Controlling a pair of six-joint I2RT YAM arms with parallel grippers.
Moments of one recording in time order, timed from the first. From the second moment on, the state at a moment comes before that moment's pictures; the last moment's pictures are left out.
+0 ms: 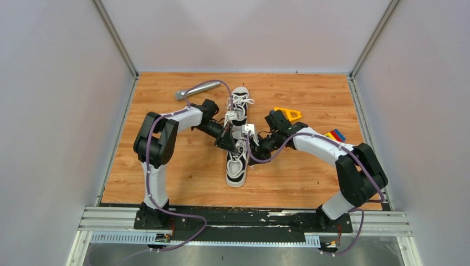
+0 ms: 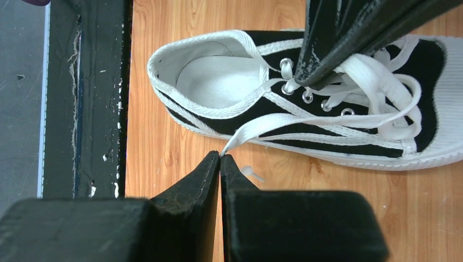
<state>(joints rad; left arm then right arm) -0.41 1.99 1.29 -0.72 1.25 0.69 0.59 1.58 0.99 -0.49 -0.87 -0.62</state>
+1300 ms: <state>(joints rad) -0.50 2.00 1.58 -1.09 0.78 0.47 0.68 1.46 1.05 -0.48 -0.77 -0.60</state>
